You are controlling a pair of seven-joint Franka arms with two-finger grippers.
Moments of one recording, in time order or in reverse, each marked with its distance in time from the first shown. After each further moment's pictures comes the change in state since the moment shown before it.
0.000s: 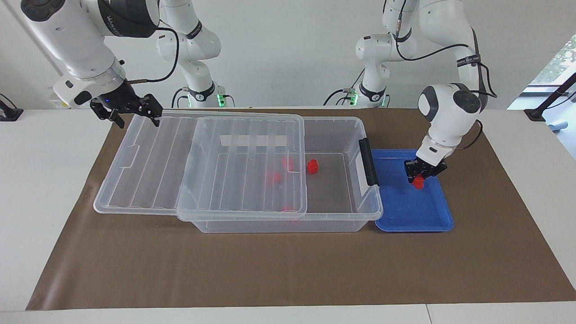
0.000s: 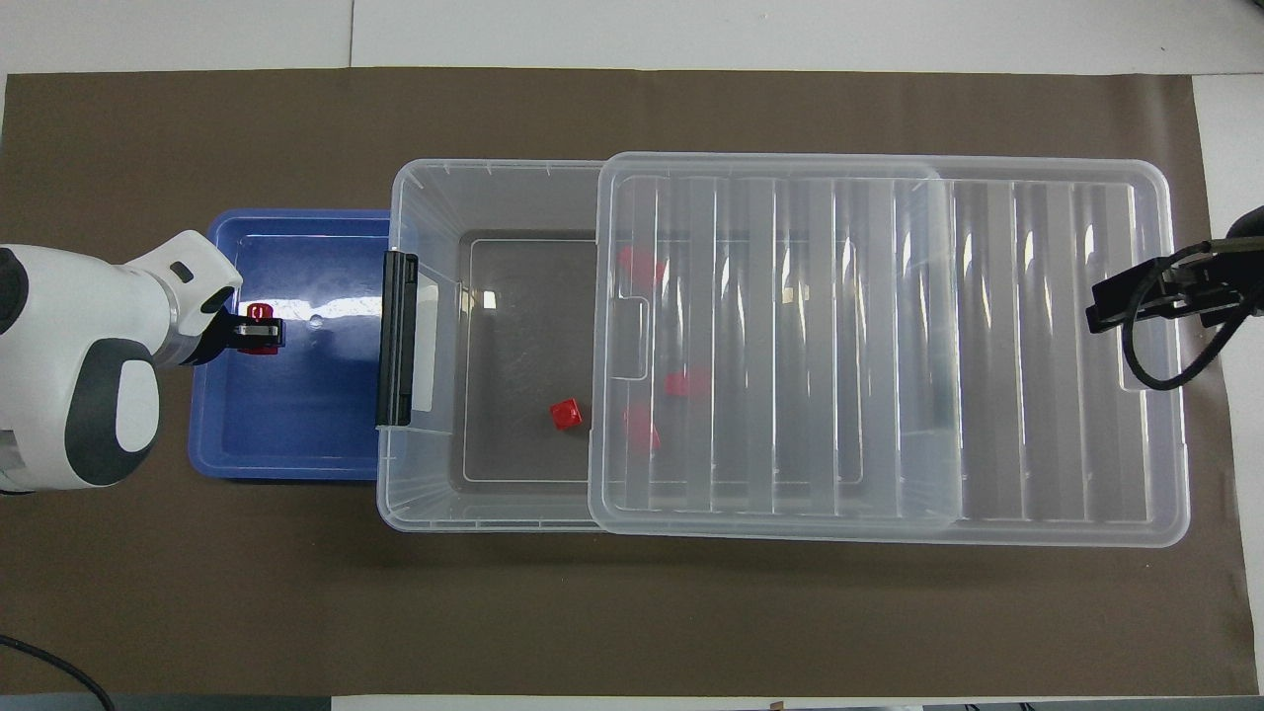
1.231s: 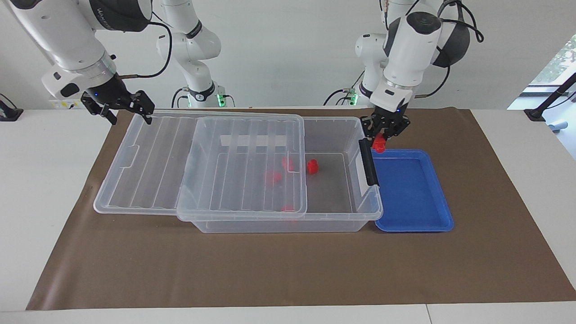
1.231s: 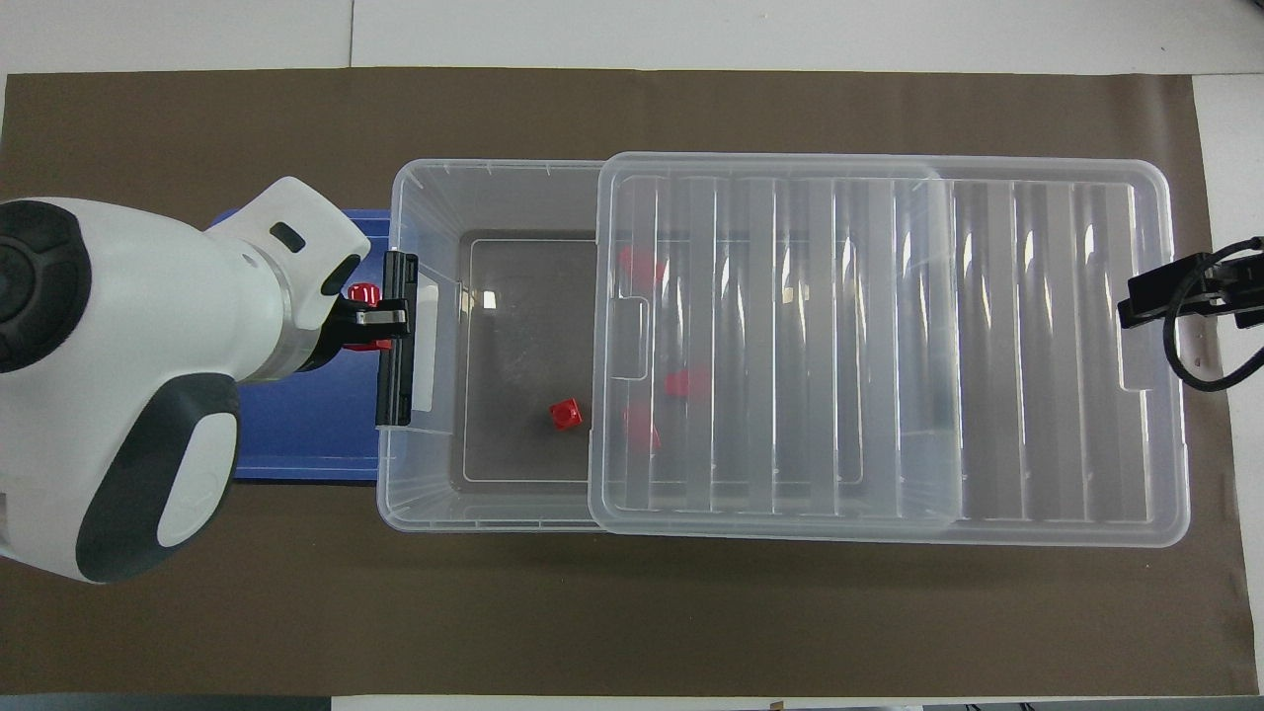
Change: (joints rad) left arm -0.262 -0.095 -0.176 0.293 0.028 -0.349 -0.525; right arm -0.006 -0.024 -0.030 -0.007 -0.001 0.017 0.008
